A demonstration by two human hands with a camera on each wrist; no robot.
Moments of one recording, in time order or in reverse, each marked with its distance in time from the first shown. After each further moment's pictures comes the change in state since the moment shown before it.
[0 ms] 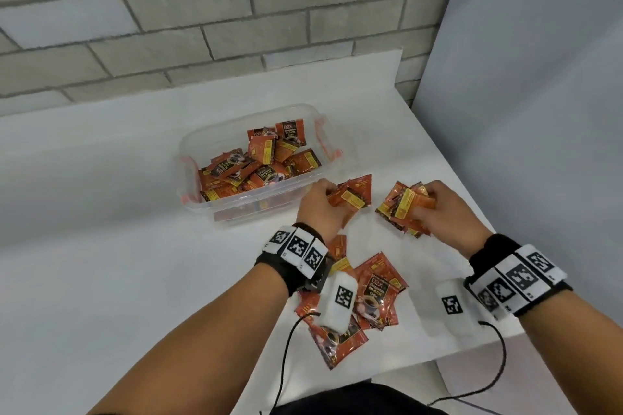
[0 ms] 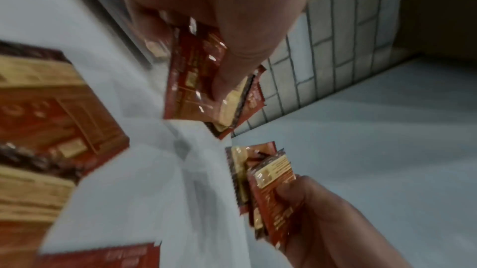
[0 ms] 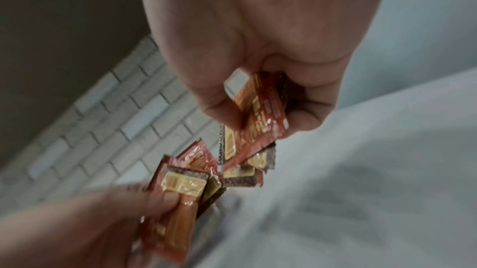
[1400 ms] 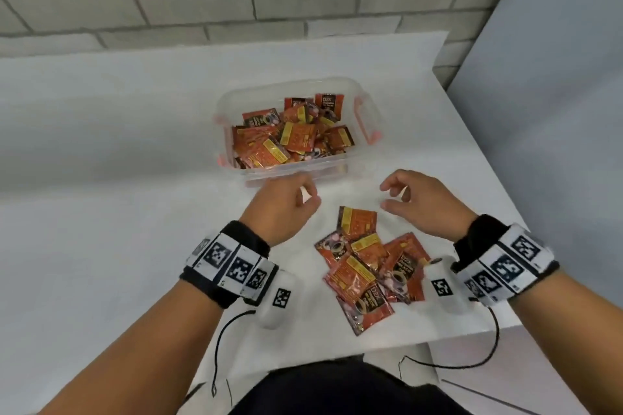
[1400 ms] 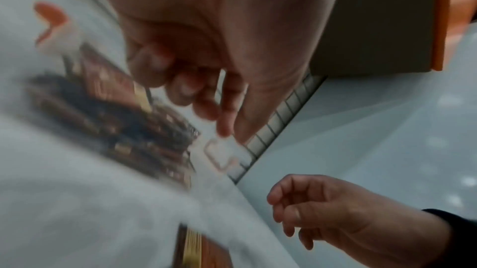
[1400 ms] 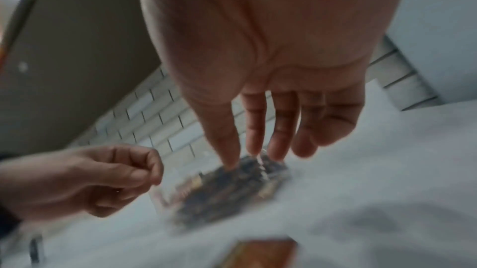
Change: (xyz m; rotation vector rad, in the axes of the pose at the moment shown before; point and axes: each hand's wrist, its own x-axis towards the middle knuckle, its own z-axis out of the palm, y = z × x) left_hand -0.062 -0.045 -0.119 0.364 -0.059 0.237; right_hand -0.017 -0.053 0.060 -0.408 -0.276 -0.348
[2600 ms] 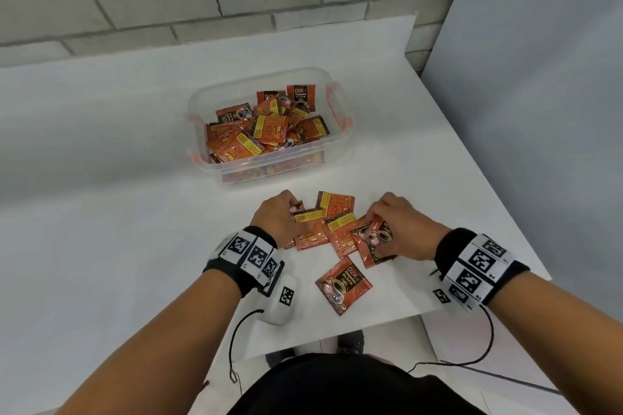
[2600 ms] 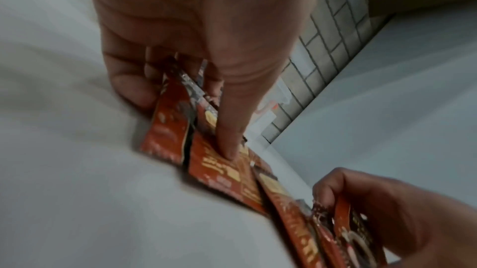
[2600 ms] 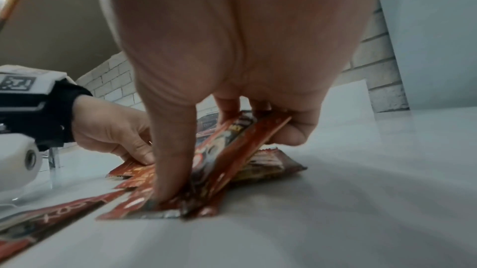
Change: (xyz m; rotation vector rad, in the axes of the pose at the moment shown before) left_hand 0.010 -0.009 0.066 0.053 -0.202 -0.330; right_hand -0.034 0.050 0.039 -0.185 -0.250 0.015
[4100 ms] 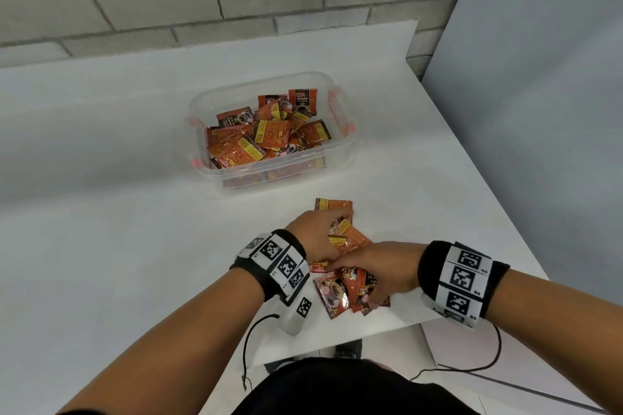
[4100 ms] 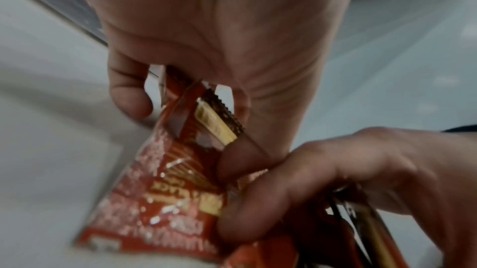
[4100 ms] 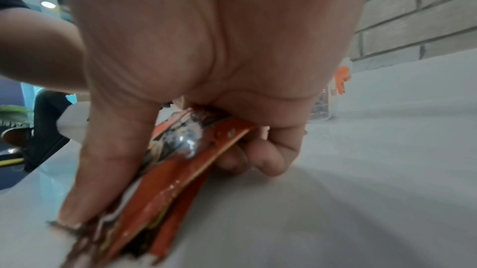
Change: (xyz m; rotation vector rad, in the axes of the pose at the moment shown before) left_hand -0.001 0.032 0.016 0.118 -0.315 0.289; right_hand -0.006 -0.046 0.007 -0.188 -0.485 -0.230
